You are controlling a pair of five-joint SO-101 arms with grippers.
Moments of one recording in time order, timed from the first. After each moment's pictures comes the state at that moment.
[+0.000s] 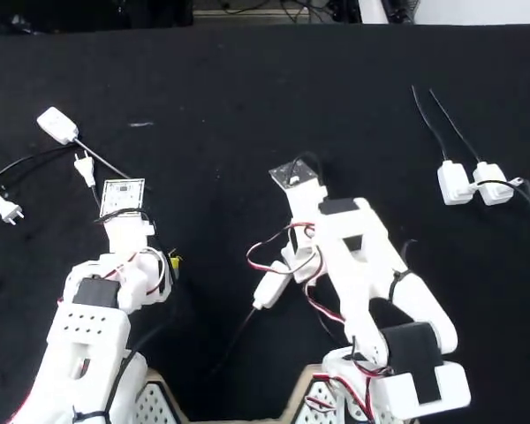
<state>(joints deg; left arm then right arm) 1.2 -60.2 77.3 49.5 5.0 -11.3 -9.7 50.2 57.8 14.2</state>
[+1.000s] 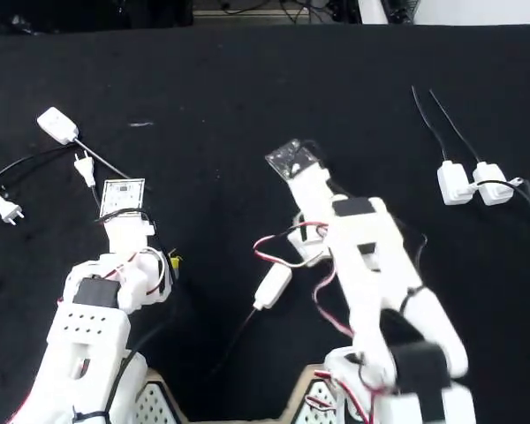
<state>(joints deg) 1.2 -60.2 77.3 49.5 5.0 -7.9 -14.7 49.6 52.6 27.6</state>
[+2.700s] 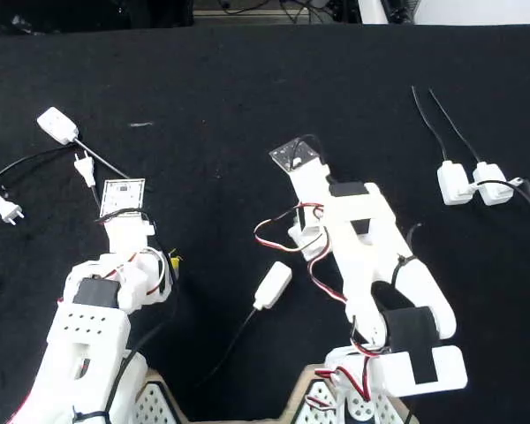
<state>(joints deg) 1.3 -60.2 77.3 49.5 5.0 -7.3 -4.8 42.4 54.2 24.9</state>
